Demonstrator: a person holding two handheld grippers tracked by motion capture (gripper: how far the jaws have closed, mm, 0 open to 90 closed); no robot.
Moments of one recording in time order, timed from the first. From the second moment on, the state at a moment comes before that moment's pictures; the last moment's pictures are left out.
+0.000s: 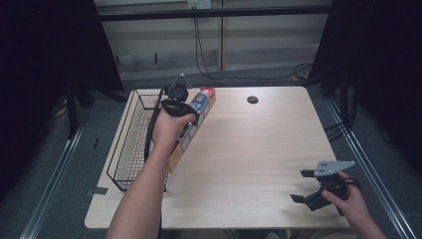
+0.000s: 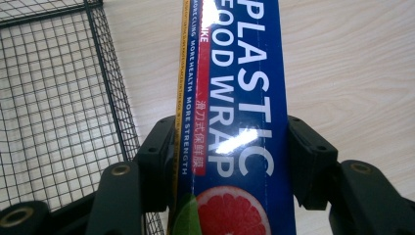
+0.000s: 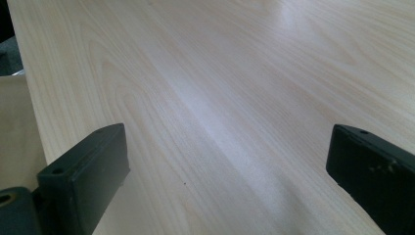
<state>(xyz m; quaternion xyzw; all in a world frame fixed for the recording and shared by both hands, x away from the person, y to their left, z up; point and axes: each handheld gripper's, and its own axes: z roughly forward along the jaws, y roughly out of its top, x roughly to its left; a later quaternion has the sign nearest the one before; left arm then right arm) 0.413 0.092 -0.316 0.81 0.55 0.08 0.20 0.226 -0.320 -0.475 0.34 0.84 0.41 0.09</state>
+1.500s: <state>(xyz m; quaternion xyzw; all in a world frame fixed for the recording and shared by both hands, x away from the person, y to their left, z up) 0.408 0.149 -0.314 0.76 0.61 0.10 0.18 0.224 -0.320 -0.474 0.34 0.84 0.41 0.09</state>
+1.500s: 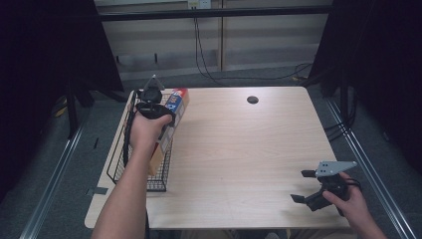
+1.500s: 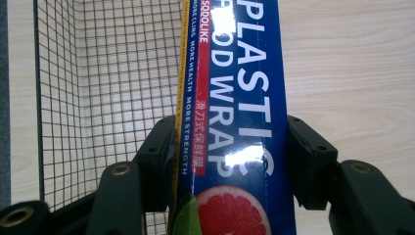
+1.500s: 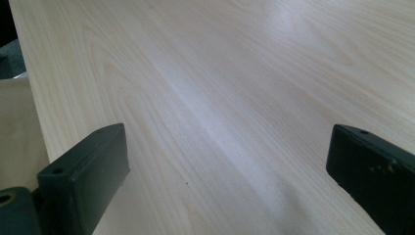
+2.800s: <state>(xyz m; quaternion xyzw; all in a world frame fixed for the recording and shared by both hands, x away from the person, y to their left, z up) 0.402 0.185 -0.333 0.72 0.66 0.12 0.17 0.223 -0.319 -0.474 0.34 0.84 0.41 0.10</state>
